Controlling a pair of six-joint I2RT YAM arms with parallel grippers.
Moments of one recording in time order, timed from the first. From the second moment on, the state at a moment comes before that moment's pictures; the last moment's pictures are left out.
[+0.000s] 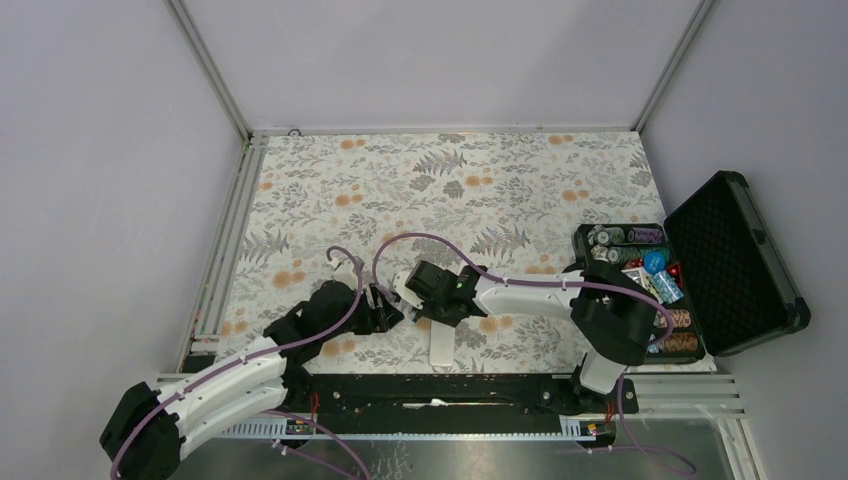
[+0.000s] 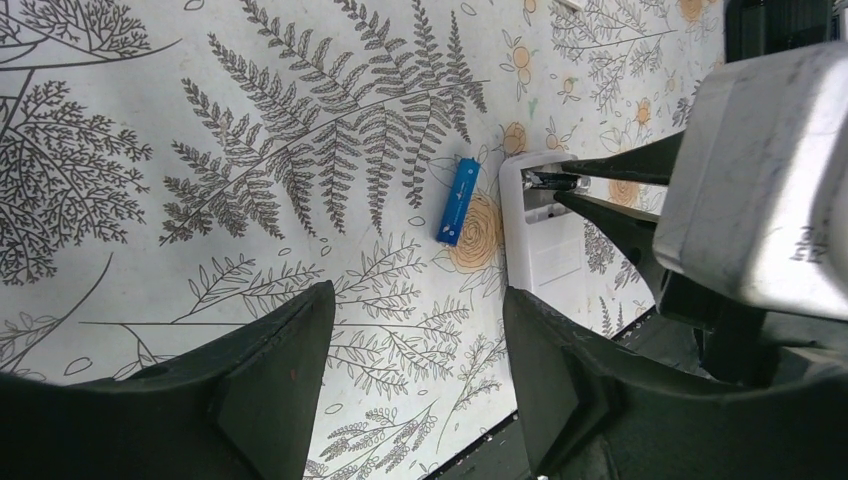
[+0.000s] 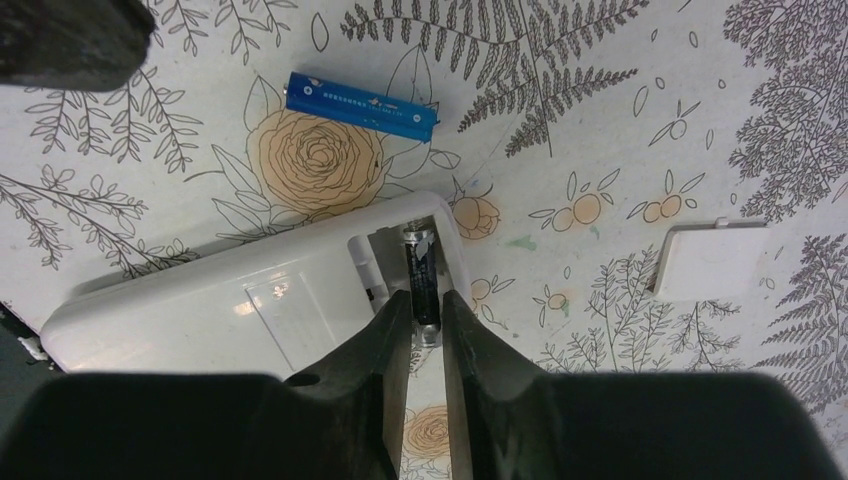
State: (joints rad) left arm -0.74 0.72 0.22 -0.11 0.04 -0.80; right arm 1.11 1.71 1.03 -0.51 0.12 -0.22
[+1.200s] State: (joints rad) left arm -0.74 0.76 0.22 -0.09 0.13 -0.80; right arm 1.10 1.46 0.92 -0.45 0.20 -0.02
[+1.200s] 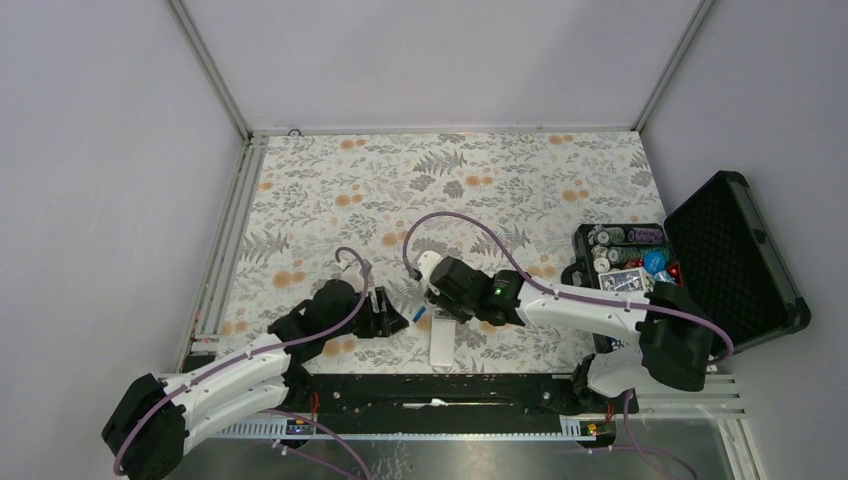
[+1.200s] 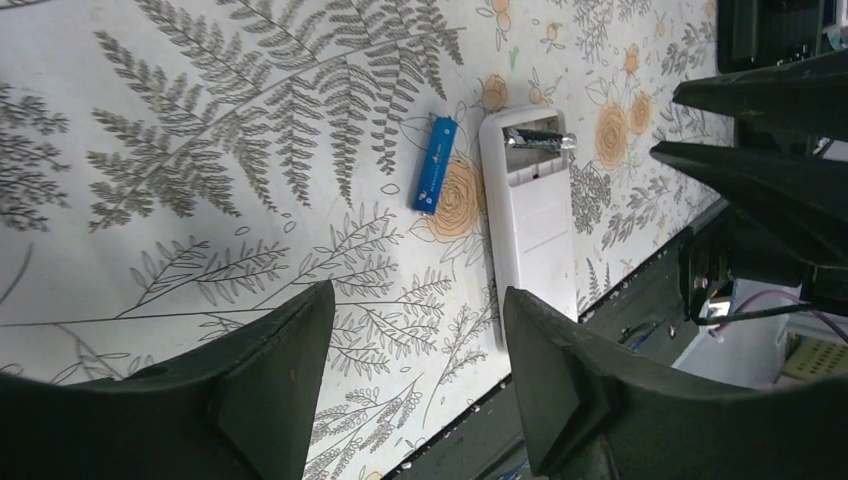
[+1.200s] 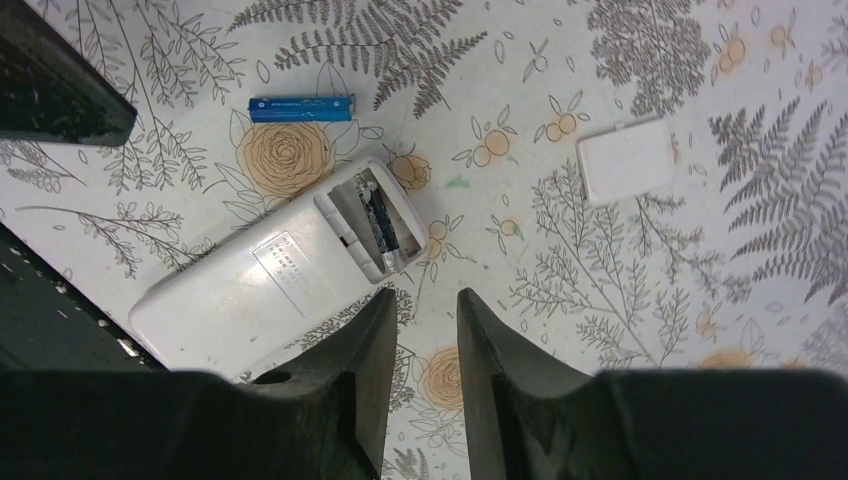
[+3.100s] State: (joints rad) left arm -0.78 1.42 0.48 0.21 0.25 -0.84; right arm 1.08 1.26 0.59 -0.11 0.33 0.77
